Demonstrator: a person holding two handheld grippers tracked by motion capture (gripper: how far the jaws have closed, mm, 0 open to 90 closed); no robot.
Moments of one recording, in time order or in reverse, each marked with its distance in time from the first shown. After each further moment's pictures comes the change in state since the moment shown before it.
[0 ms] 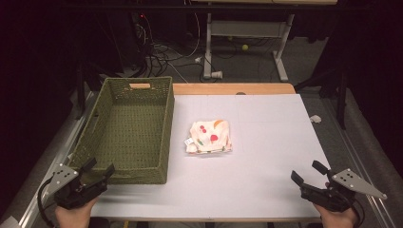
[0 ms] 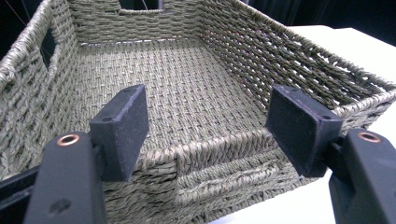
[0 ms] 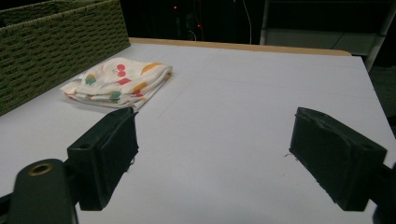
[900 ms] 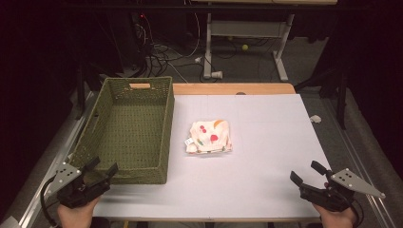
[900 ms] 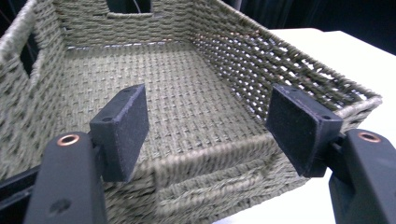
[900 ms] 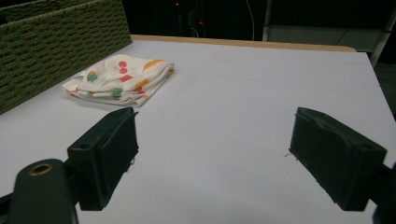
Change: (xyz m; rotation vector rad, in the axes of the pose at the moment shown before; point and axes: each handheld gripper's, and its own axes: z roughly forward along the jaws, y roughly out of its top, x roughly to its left) left arm -0.010 0.006 0.003 -0.008 -0.027 0.011; right arm 0.000 -0.001 0.002 0.013 0.008 -0.001
